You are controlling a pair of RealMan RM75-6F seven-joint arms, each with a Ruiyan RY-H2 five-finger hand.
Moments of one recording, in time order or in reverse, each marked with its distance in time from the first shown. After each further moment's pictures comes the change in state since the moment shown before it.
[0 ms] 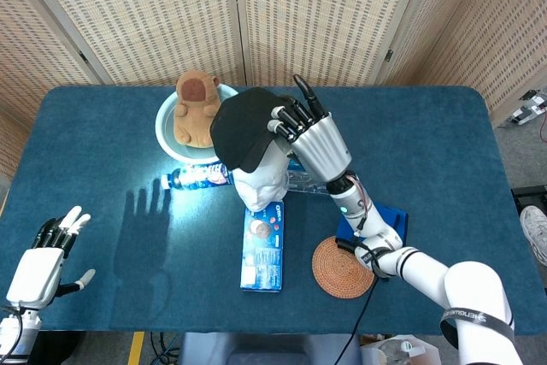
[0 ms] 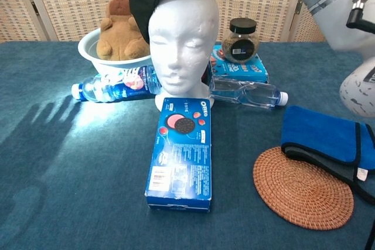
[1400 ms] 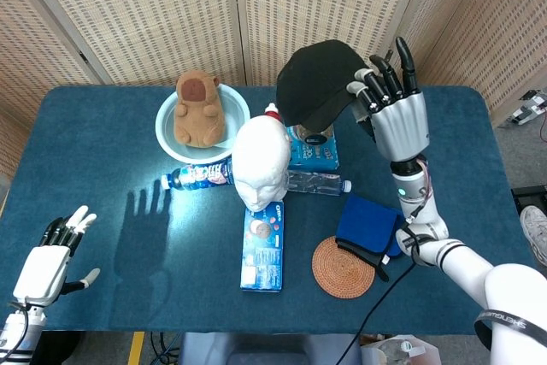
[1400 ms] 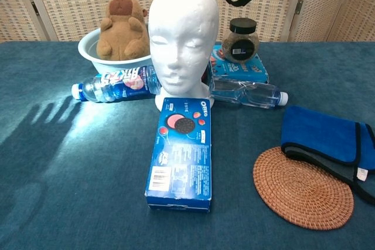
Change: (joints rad) left arm -0.018 -0.015 -0.001 0.022 -0.001 -0.027 -0.015; right arm -0.105 0.170 -0.004 0.019 0.103 0.144 -0.032
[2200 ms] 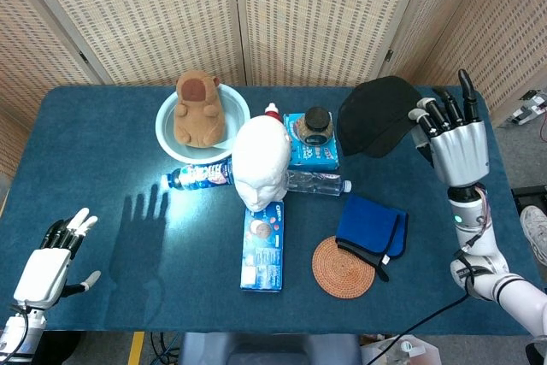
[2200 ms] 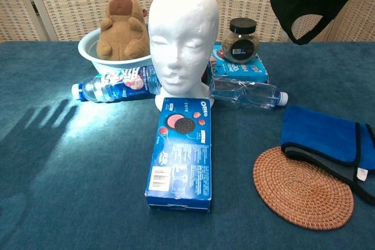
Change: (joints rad) left arm 0.006 -0.001 0.012 0.002 0.015 0.007 -0.006; right arm -0.245 0.140 -0.104 -0.091 0.009 0.019 0.002
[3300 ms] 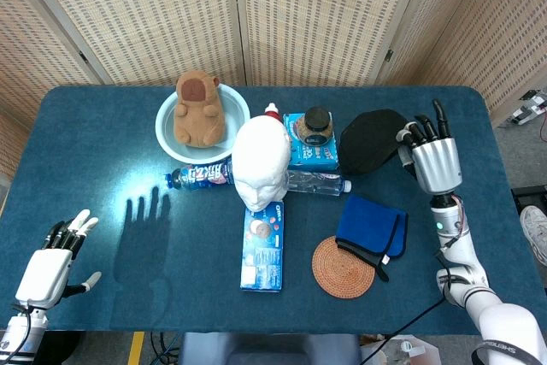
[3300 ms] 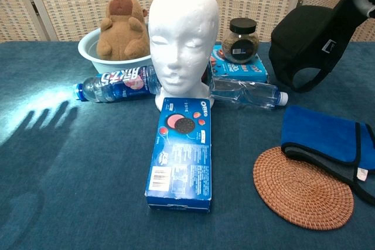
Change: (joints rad) left arm -0.001 -0.010 -0.001 0.007 -0.021 -0.015 0.010; right arm -0.017 -0.320 -0.055 0.483 0.042 -0.159 0.237
